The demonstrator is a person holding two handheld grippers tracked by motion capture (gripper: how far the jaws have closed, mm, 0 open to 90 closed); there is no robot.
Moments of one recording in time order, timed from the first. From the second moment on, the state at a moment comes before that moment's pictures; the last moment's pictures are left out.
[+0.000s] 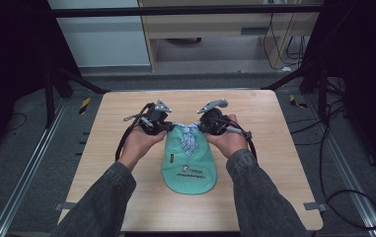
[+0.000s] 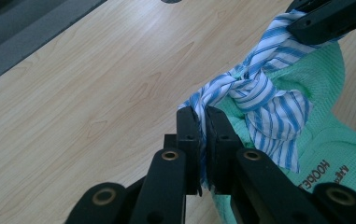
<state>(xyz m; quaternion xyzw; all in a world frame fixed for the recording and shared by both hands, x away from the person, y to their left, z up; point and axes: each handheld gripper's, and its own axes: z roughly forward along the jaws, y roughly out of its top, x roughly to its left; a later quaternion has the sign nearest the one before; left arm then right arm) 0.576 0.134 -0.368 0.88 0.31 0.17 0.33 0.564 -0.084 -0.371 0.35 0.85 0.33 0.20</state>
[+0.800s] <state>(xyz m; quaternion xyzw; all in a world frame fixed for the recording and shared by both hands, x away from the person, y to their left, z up) 0.581 0.134 -0.366 0.87 0.31 0.17 0.34 0.565 -0.081 -0.370 0.34 0.85 0.33 0.21</state>
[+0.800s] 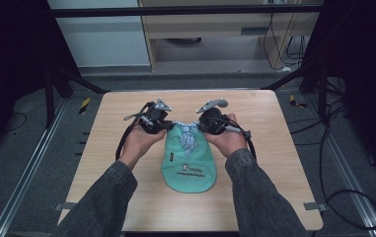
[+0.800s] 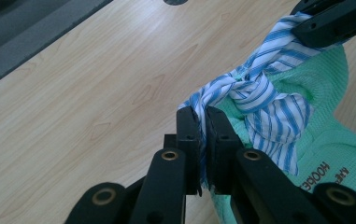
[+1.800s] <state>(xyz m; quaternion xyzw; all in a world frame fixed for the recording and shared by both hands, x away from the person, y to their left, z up) 0.583 0.125 -0.362 0.87 0.30 0.18 0.34 0.561 -0.089 -0.370 0.35 0.85 0.34 0.22</state>
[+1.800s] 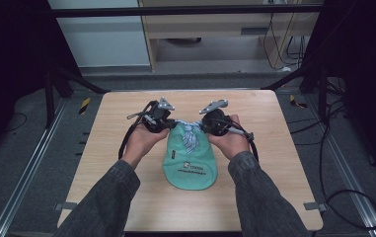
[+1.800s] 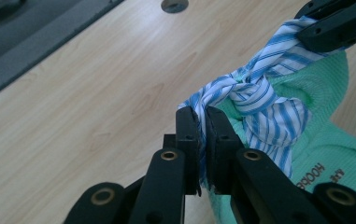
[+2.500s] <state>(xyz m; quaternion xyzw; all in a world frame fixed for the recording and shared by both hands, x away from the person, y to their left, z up) 0.543 0.117 -0.381 0.88 0.26 0.19 0.34 0.521 -0.103 -0.401 0.34 0.84 0.35 0.22</state>
